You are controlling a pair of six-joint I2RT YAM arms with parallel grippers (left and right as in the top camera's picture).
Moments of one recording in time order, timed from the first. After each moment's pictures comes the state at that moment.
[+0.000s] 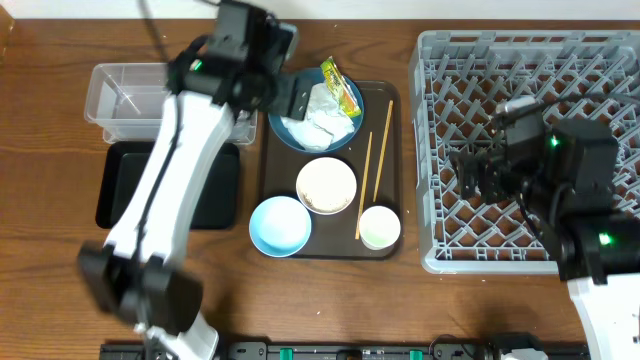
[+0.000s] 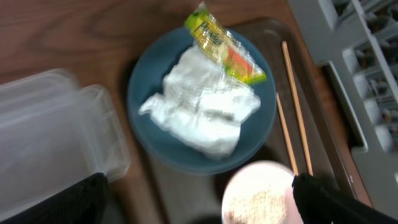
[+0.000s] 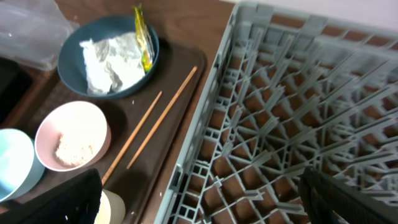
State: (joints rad) left arm -0.27 1.84 1.81 -0.99 0.17 0.03; right arm 0.09 1.07 1.12 -0.77 -0.21 -0.11
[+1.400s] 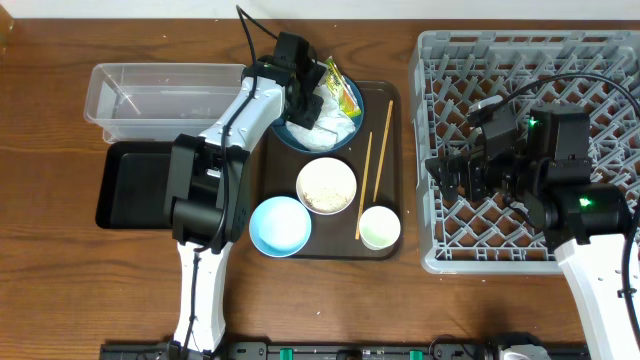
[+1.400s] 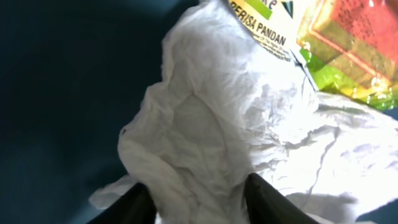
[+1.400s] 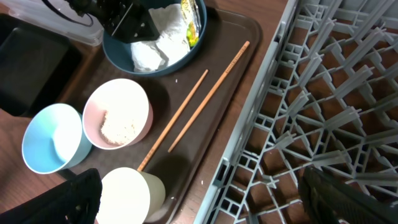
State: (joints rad) left arm -0.29 2.30 1.81 -0.71 0.15 0.14; right arm 0.09 1.18 1.12 -0.80 -0.39 -0.11
